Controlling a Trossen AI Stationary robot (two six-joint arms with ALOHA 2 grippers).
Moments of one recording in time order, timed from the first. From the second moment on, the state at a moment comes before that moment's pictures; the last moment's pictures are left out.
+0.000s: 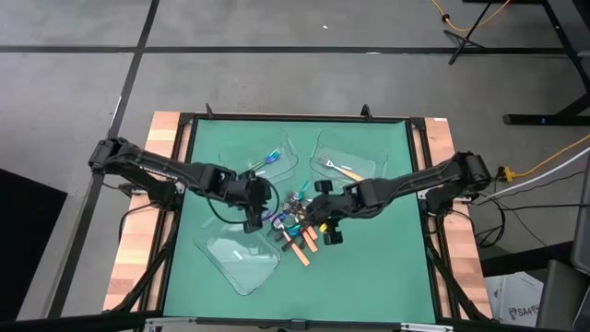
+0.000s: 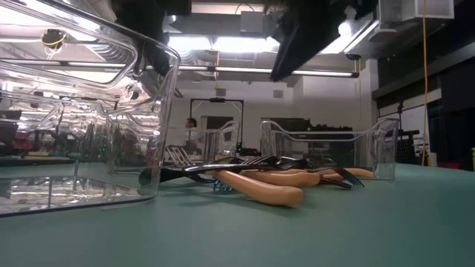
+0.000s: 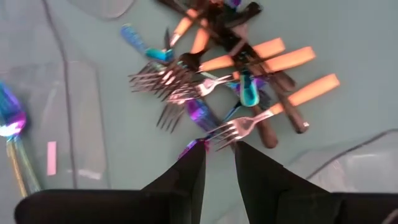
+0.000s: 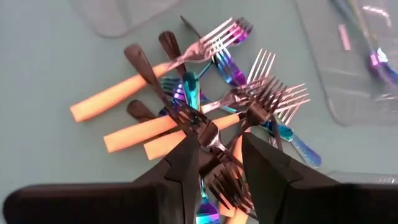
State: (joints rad) left arm -0.17 1.40 1.08 -0.67 -0.16 -0.39; right arm 0.24 1.70 1.36 -0.68 0.14 -0.04
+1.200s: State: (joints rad) left arm -0.26 1.40 1.08 -0.65 -0.22 -0.39; right arm 0.20 1.93 1.36 -0.66 0.02 -0.19
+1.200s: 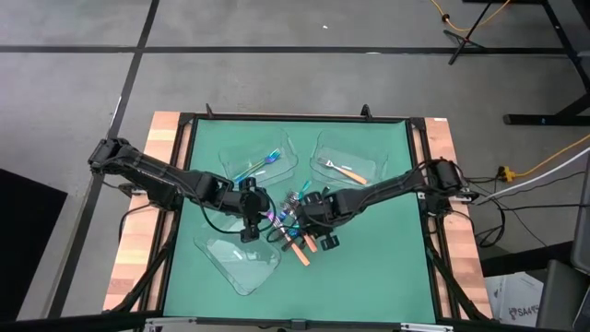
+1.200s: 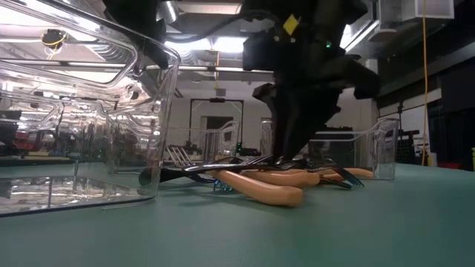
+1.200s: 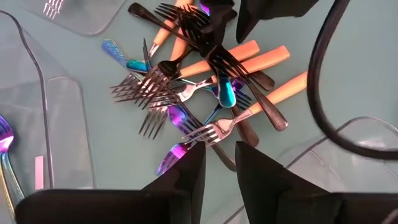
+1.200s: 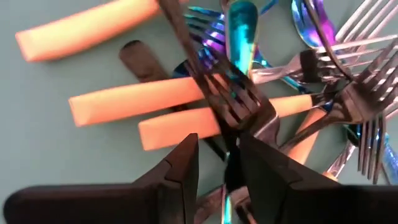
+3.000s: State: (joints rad) left arm -0.26 1.40 1.08 -0.64 -0.22 -0.39; right arm 0.16 1.98 1.36 -0.65 0.03 -0.22
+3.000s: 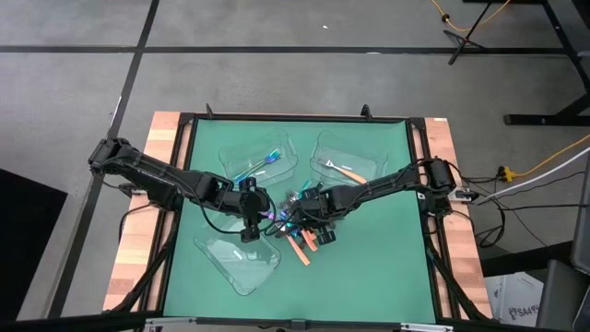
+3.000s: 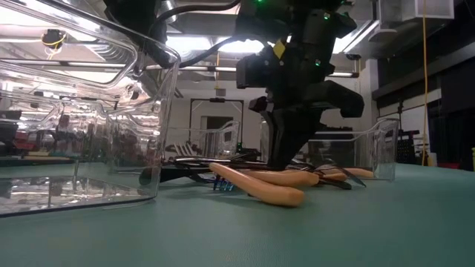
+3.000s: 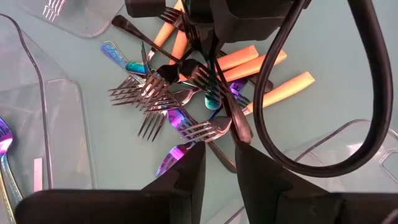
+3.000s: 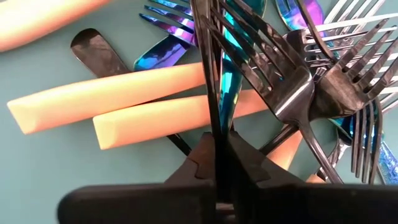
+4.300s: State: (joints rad) left arm -0.23 1.41 1.08 -0.63 -0.22 -0.52; right arm 0.16 1.96 1.44 -0.68 0.09 -0.21
